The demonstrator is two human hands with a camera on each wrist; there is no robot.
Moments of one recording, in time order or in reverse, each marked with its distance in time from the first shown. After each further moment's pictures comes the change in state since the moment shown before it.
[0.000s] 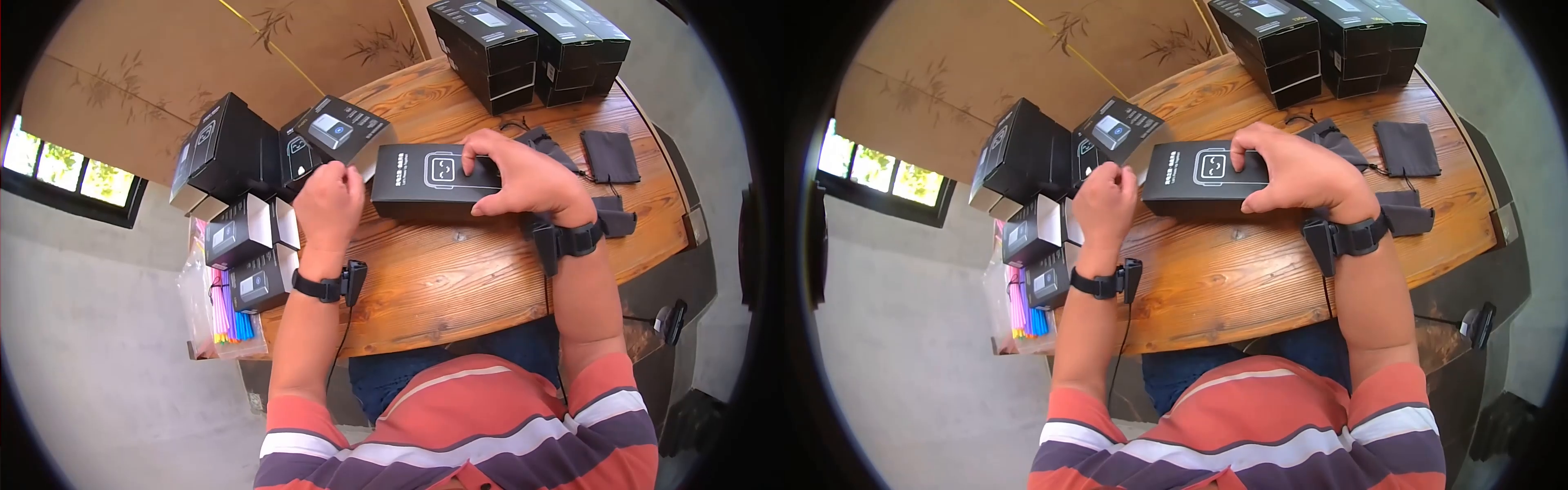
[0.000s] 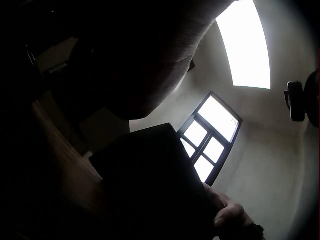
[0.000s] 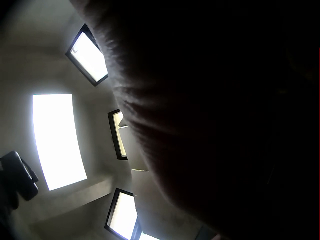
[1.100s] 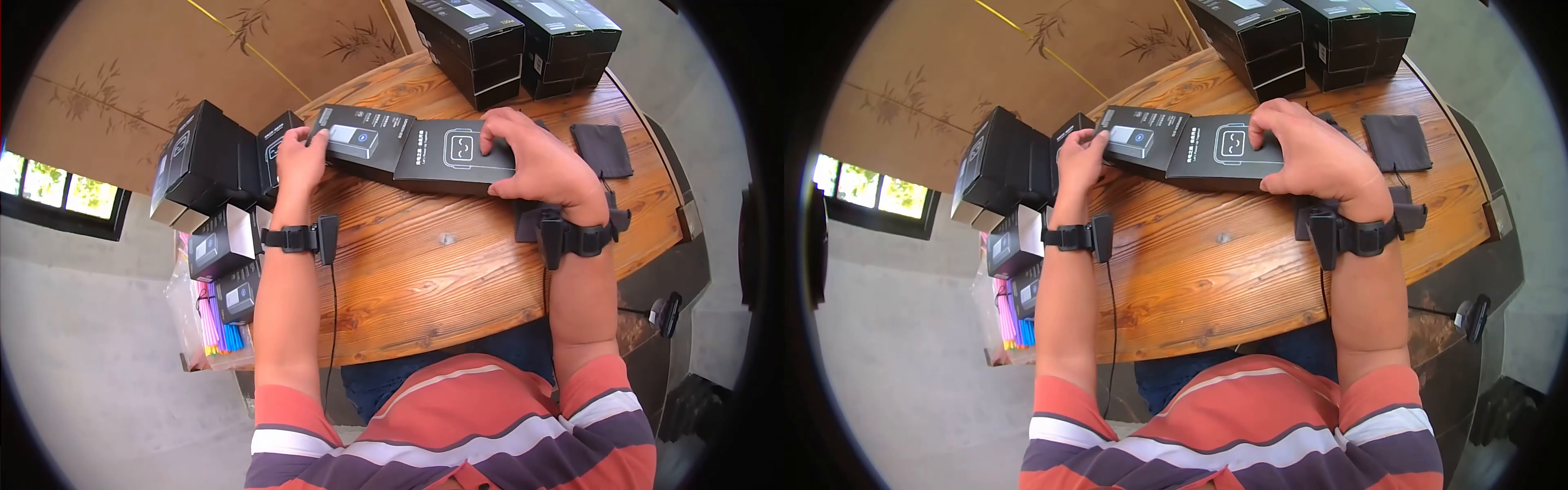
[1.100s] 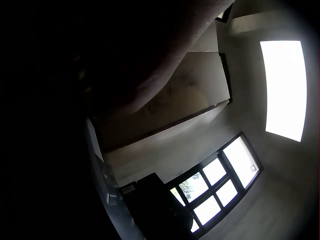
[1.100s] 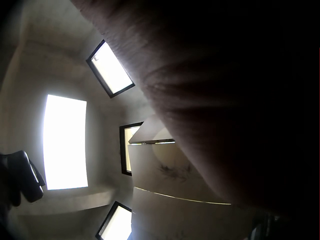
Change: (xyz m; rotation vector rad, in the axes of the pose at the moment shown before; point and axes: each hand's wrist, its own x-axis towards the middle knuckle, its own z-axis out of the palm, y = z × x) left_hand 0.074 -0.087 0.093 -0.405 -0.237 -0.477; right_hand -0.015 0.016 -0.021 -0.249 0.222 0.023
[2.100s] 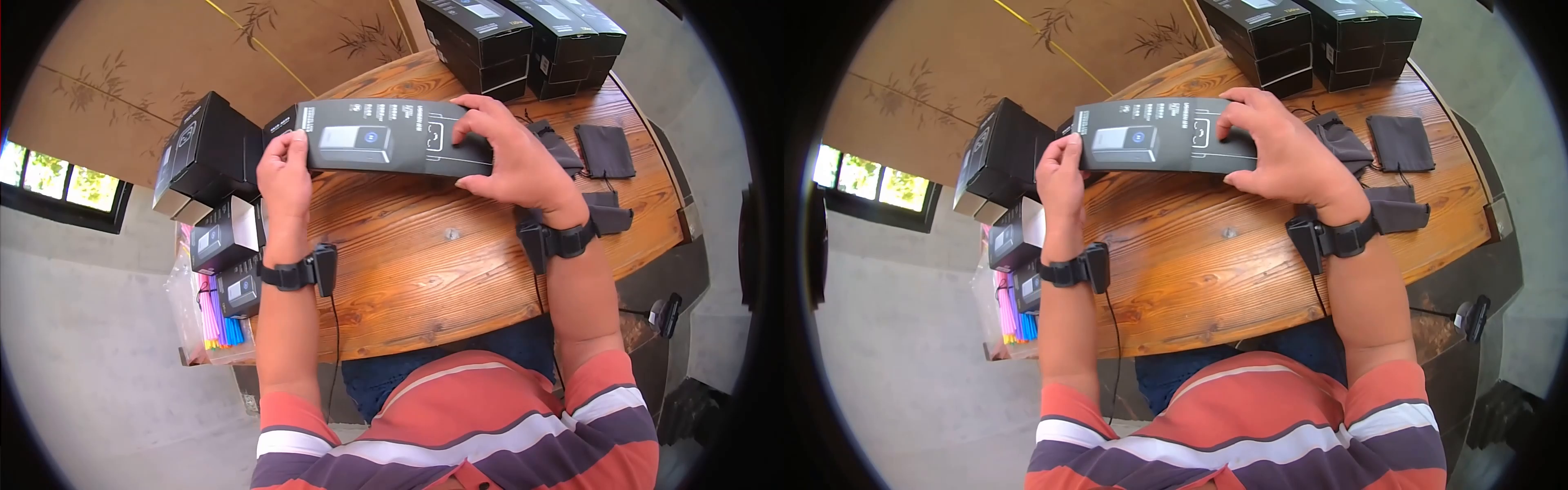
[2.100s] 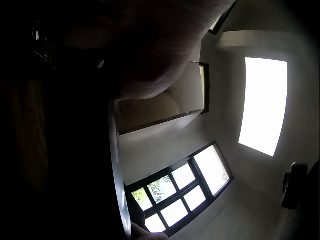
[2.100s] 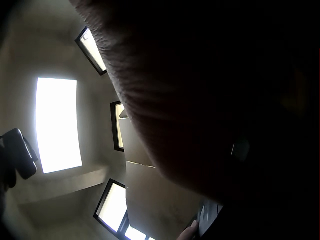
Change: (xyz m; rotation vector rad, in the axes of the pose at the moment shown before) left_hand -0.076 0.056 -0.056 -0.470 0.073 -0.056; right_hand 0.016 -0.021 0.034 0.086 0.171 -0.201
